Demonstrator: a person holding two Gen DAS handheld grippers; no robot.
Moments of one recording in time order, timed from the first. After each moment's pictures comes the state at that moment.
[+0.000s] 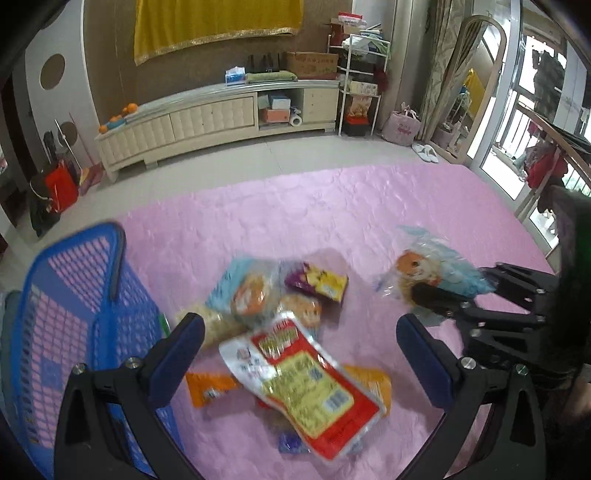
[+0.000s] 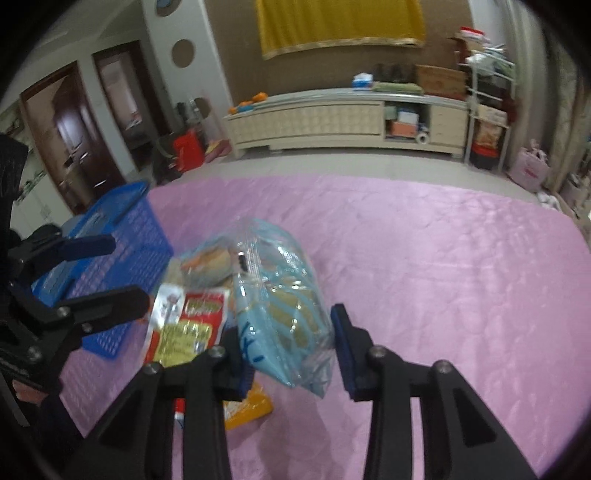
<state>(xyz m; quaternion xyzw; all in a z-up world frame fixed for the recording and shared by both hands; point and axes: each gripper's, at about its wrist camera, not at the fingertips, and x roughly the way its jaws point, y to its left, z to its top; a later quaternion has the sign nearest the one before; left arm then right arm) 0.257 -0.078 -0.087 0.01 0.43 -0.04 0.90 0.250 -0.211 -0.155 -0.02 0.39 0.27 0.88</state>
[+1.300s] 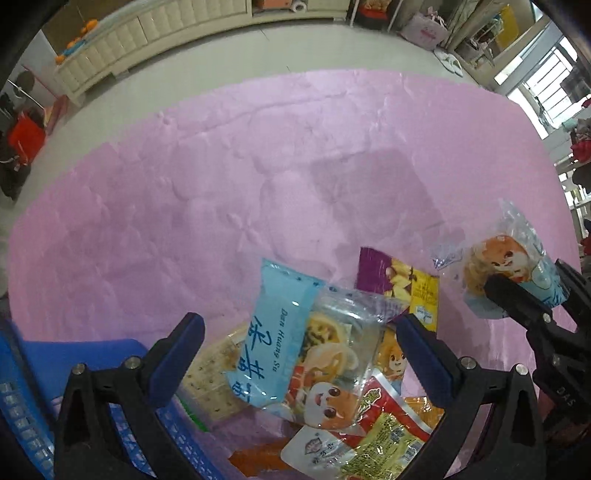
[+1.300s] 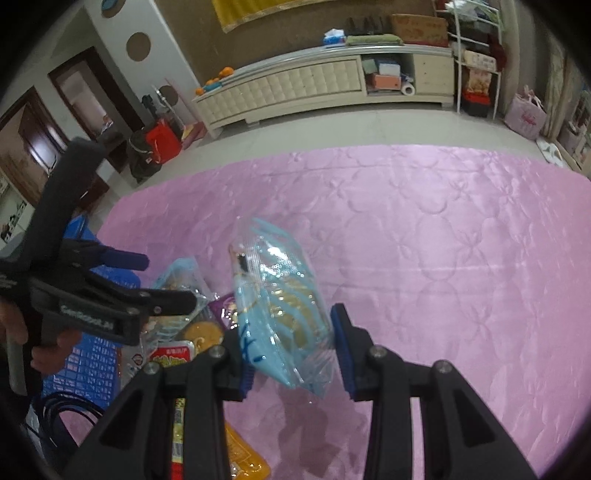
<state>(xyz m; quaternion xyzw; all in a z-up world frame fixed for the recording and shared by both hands) 0.414 -0.025 -0.181 0.00 0.64 -0.06 0.76 0.333 -0.193 -0.191 0.02 0.48 0.25 0.84</state>
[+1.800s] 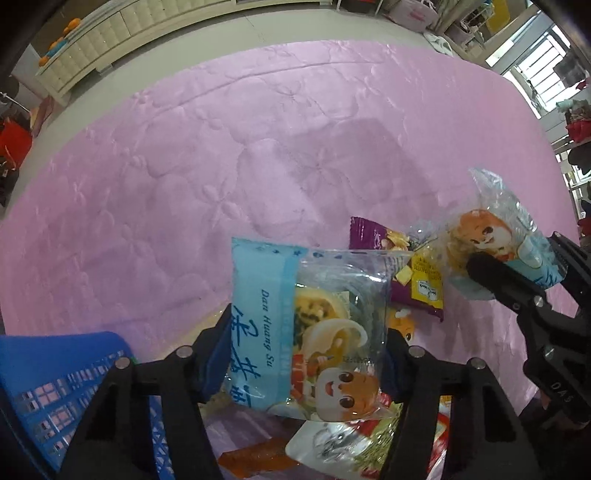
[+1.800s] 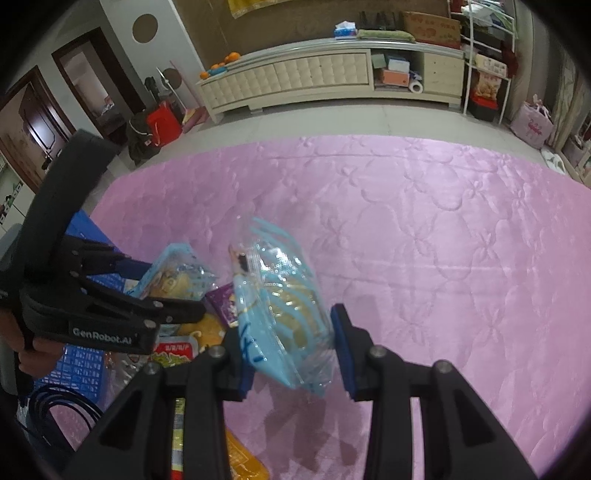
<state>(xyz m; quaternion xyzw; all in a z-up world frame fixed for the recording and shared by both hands) 0.404 -0.032 -0.203 0.01 0.66 -0.08 0.75 0.333 -0.172 -0.197 -0.01 0.49 0.25 0.83</state>
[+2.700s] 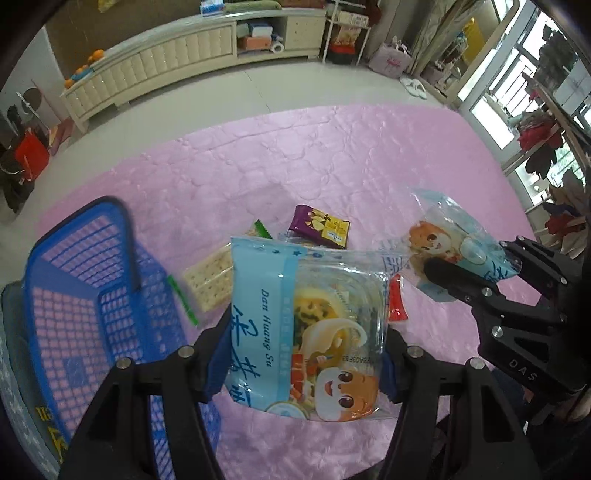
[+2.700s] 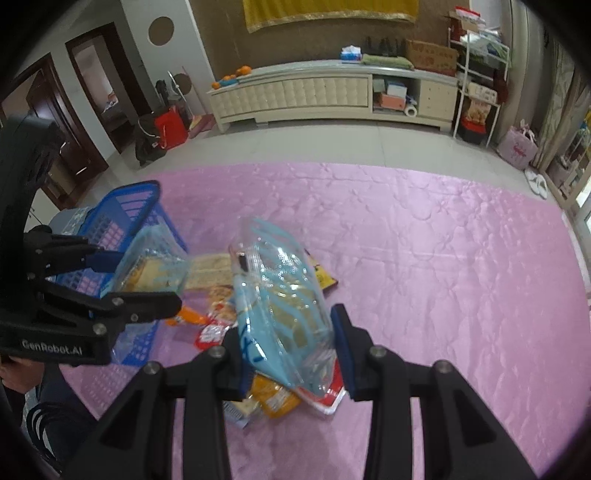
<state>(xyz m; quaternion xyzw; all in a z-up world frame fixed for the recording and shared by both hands) 0.291 -0.022 -0.097 -0.01 0.57 -0.09 0.82 0.240 -0.172 -0.107 -0.04 0.47 0.24 0.85</state>
